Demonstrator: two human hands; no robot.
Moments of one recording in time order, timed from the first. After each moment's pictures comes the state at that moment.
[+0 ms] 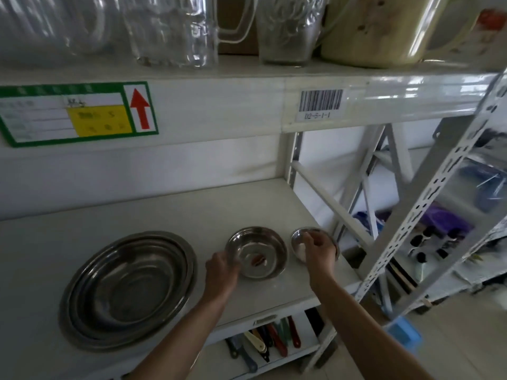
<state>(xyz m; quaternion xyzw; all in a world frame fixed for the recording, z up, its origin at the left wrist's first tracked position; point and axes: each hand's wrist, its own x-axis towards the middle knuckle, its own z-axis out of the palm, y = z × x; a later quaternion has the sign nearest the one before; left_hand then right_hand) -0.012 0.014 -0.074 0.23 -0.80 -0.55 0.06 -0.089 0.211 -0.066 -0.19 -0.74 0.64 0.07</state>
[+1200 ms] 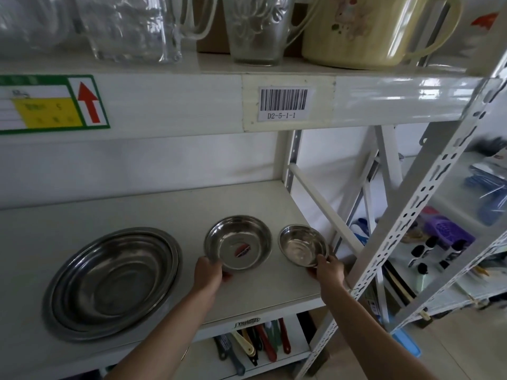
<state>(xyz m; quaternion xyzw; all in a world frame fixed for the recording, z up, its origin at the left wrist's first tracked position) -0.032 0.039 -0.076 0.34 -0.64 -0.69 0.08 -0.109 0.279 -0.102 -0.27 -0.70 0.66 -0.03</state>
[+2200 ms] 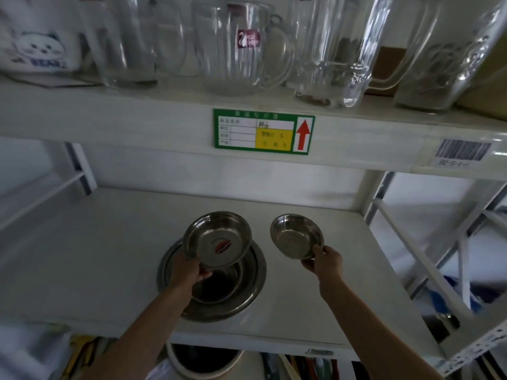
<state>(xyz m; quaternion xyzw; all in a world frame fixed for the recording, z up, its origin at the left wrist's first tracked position) 0.070 -0.147 -0.037 0.41 -0.52 -0.71 0.22 -0.097 0.080 -0.044 -0.07 -0.70 0.70 -0.08</state>
